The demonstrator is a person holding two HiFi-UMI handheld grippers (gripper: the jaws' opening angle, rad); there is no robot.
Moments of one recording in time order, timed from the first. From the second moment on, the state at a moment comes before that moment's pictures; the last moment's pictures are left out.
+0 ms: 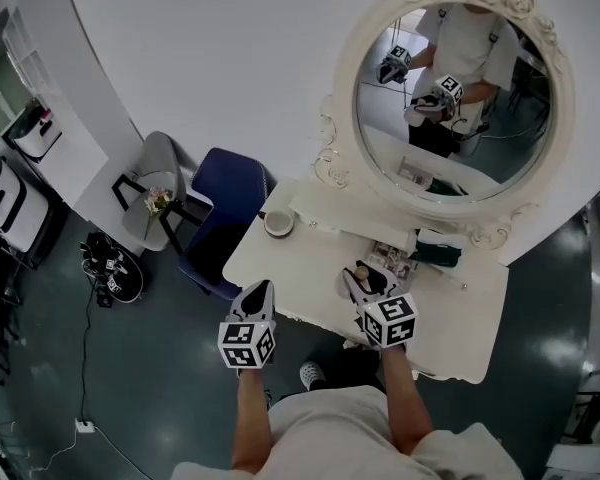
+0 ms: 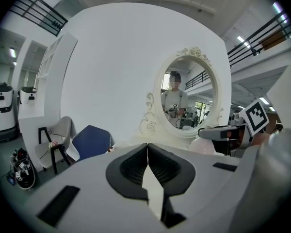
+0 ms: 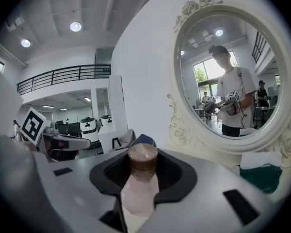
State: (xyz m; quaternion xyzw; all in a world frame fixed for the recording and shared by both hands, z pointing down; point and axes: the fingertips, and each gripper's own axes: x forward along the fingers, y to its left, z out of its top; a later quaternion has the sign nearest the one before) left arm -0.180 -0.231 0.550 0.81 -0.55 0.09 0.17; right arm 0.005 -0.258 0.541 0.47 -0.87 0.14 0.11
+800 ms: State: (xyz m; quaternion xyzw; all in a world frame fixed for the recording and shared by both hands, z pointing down) left arm -0.181 -0.232 0.549 0.81 -0.56 0.09 0.17; right arm 0.007 -0.262 0.541 0.47 -0.86 0.13 0.11
